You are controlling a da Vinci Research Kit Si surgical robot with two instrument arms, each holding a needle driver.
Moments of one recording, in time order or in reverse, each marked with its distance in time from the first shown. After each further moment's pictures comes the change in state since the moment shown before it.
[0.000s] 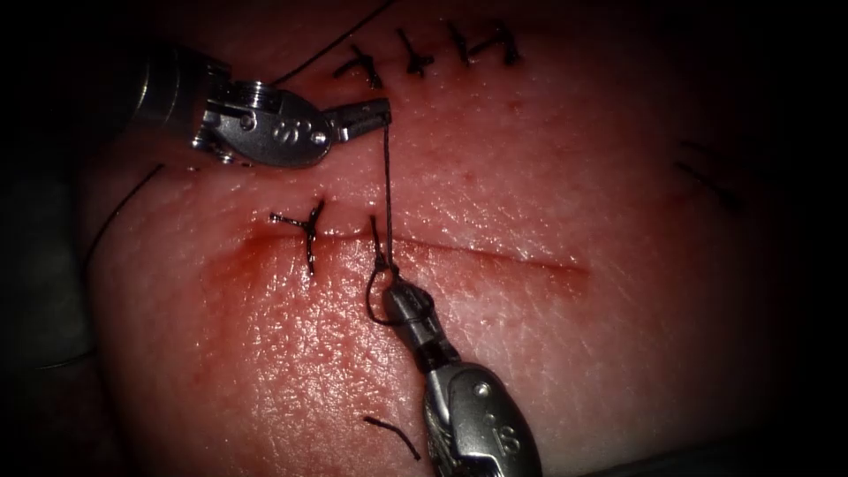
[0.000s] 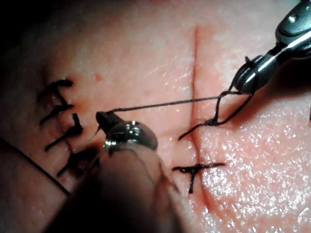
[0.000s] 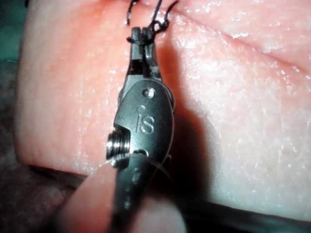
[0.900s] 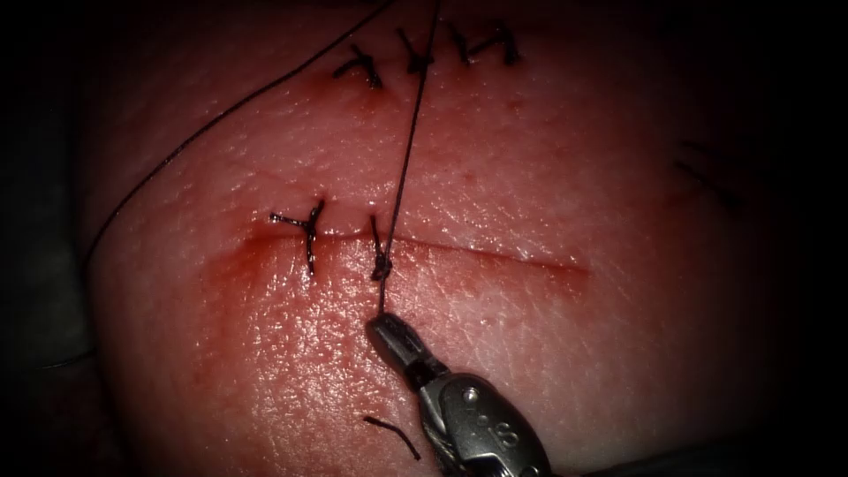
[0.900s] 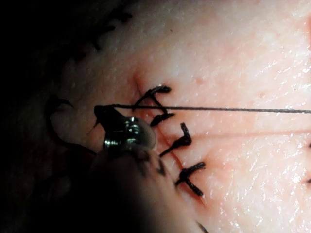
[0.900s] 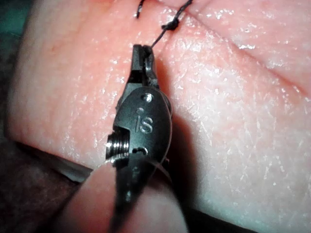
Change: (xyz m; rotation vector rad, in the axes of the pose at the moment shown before) right arm -0.002 0.000 0.000 0.063 -0.145 -0.074; left arm 0.001 -0.010 0.014 0.080 0.137 0.035
